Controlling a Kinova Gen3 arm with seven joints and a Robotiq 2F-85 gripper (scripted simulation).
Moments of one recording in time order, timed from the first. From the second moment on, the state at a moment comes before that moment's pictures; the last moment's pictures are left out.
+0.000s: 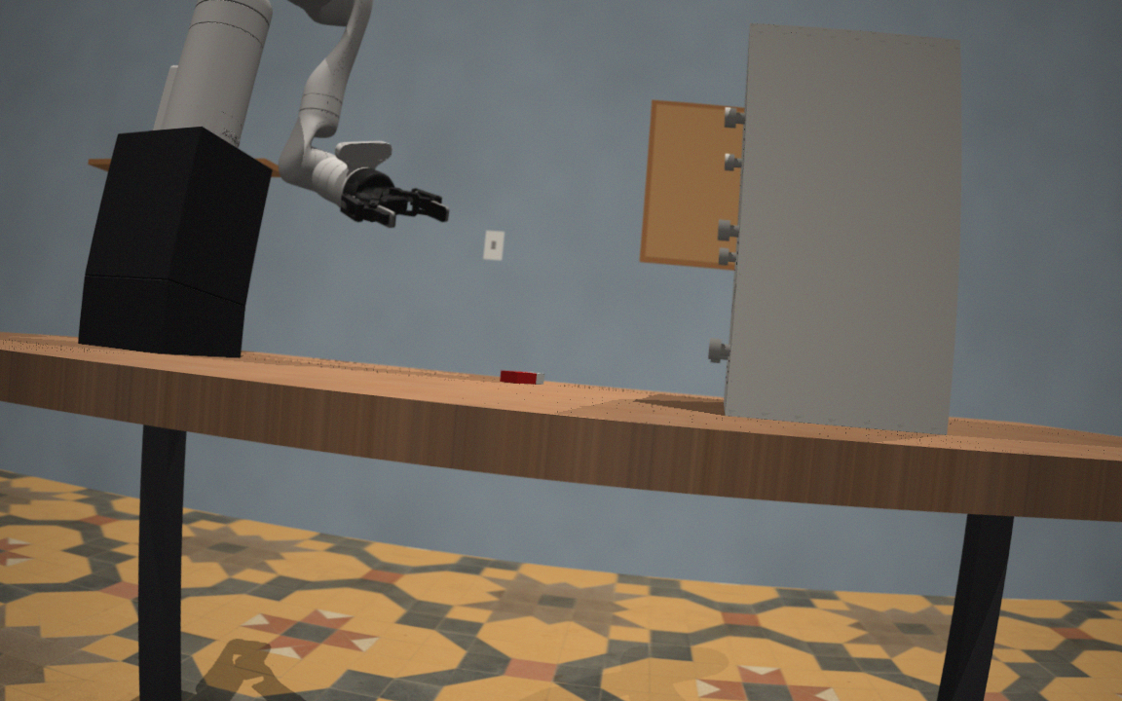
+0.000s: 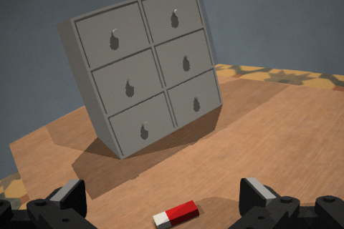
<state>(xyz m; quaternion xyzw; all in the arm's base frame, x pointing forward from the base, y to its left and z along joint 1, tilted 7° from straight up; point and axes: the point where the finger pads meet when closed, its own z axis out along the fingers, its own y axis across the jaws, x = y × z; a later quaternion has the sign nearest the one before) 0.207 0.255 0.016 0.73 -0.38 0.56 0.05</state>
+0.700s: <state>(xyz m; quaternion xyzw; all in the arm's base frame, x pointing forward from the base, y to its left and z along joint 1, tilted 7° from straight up) 0.227 0.204 0.027 0.69 -0.49 0.51 0.13</state>
